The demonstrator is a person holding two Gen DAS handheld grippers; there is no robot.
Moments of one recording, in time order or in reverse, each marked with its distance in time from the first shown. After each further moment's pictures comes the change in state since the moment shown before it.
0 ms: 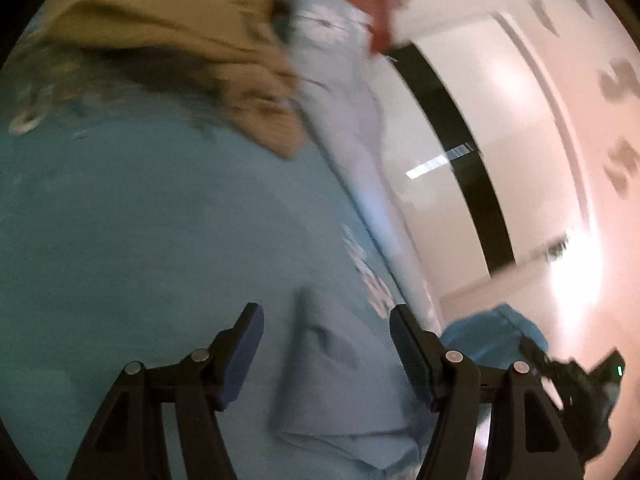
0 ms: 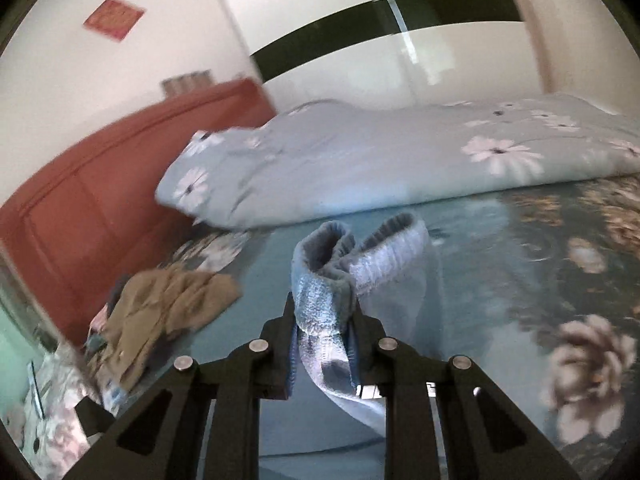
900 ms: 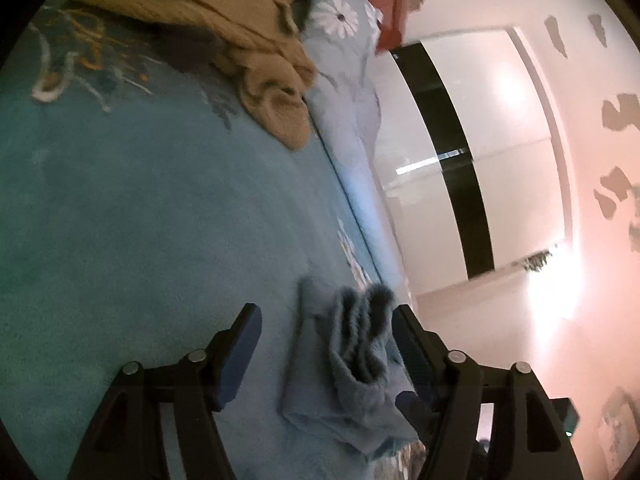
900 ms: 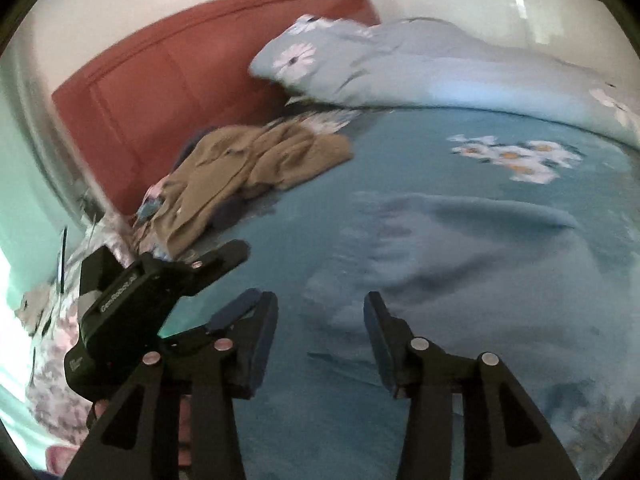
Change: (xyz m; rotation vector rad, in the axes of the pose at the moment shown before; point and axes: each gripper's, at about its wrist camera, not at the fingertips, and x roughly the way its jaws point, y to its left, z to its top) left arm -0.003 0.008 0.001 -0.004 0.104 -0.116; right arm 0.048 0.054 -0.111 -0.156 0.262 0.223
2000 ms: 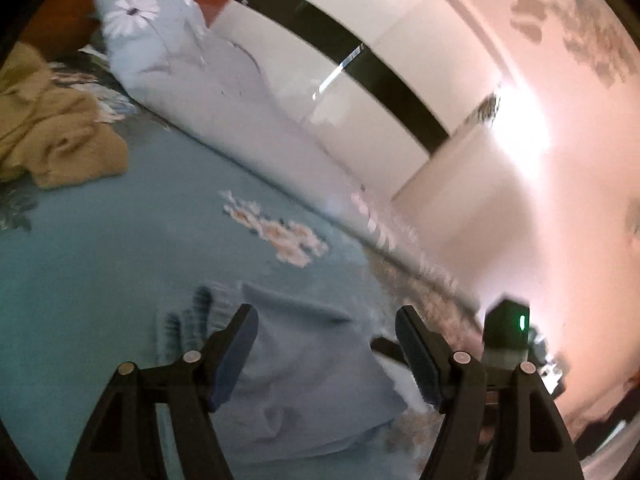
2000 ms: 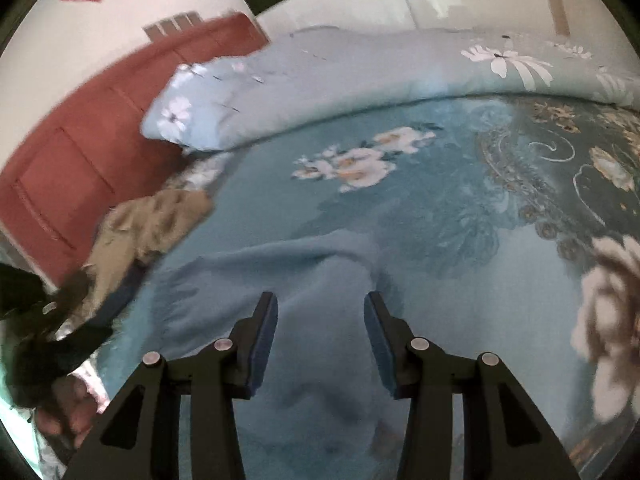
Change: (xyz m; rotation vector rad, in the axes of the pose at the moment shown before) left arm 0.069 -0.124 -0.023 0.564 0.240 0.014; right arm -0.033 -0.146 0.030 0.239 -0.013 -0.193
